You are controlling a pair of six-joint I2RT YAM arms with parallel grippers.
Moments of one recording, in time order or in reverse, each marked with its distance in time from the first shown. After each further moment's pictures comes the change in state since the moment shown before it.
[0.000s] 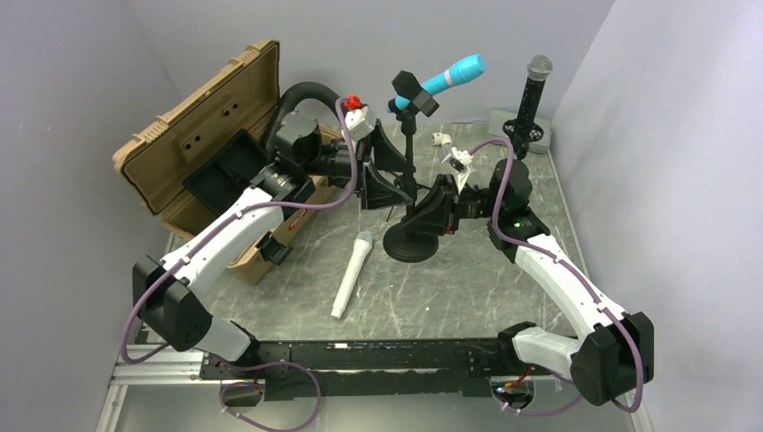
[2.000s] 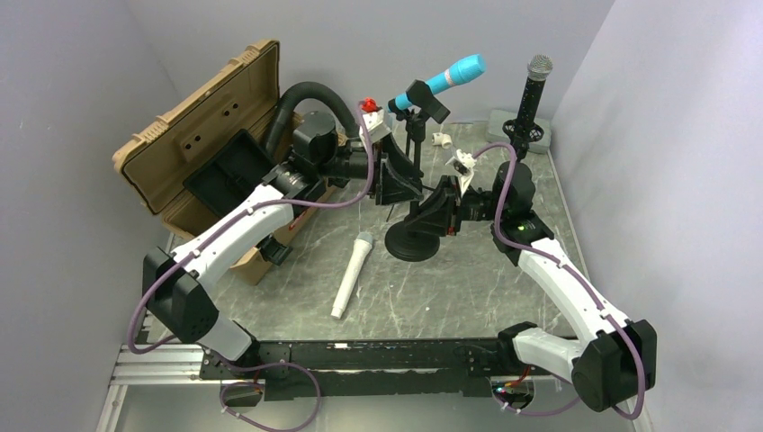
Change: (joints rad) left arm -0.043 0.058 0.039 -0.102 -0.093 0.094; right arm -0.013 -0.035 -0.011 -0.048 0.038 -0.068
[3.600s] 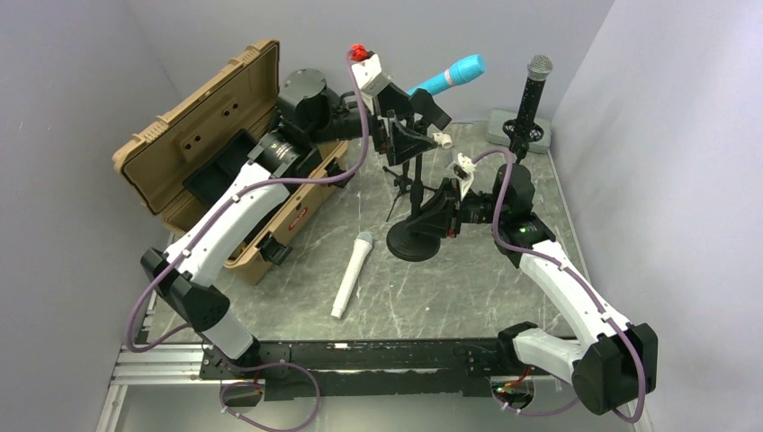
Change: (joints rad) left arm -0.019 0.081 0.411 -0.191 -0.249 0.107; right arm -0.012 -0.015 -0.017 -0.068 0.040 -0.090
